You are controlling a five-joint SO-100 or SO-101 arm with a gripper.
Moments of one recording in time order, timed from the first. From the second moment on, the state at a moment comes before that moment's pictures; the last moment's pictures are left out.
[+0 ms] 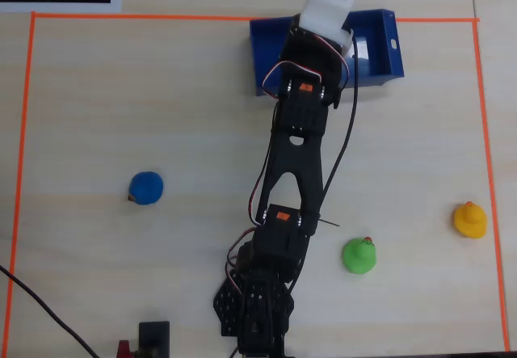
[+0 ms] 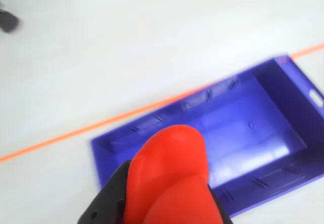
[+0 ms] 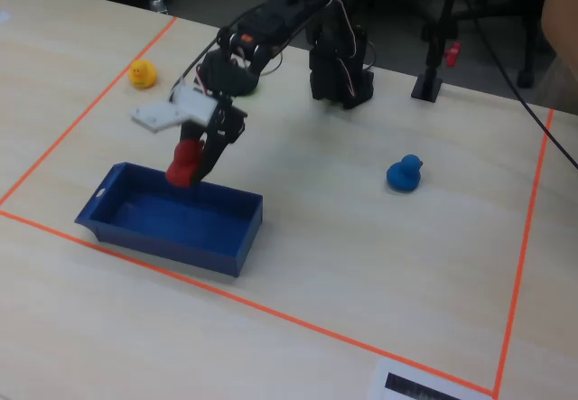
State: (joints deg) arm 16.3 79.4 78.8 34.3 -77.5
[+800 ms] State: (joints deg) arm 15.8 51.9 74.5 13.4 -81.7
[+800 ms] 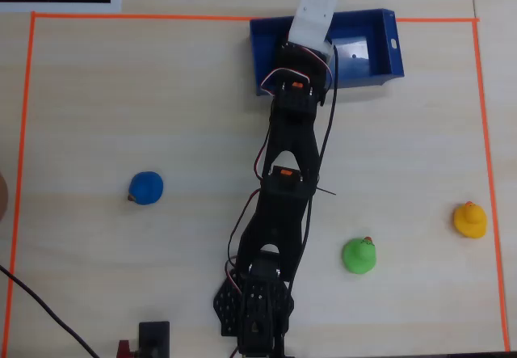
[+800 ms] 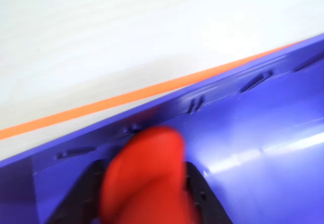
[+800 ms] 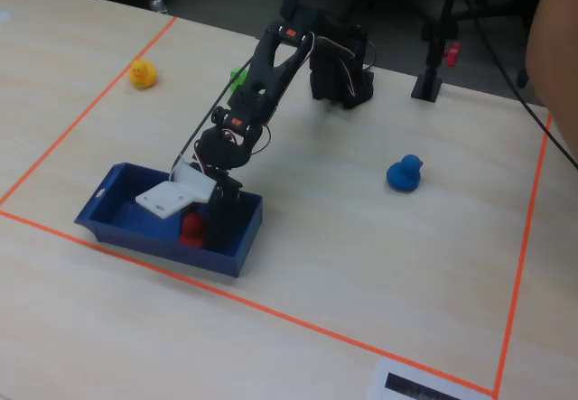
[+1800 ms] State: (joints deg) arm -0.4 128.9 100.8 59.3 -88.2
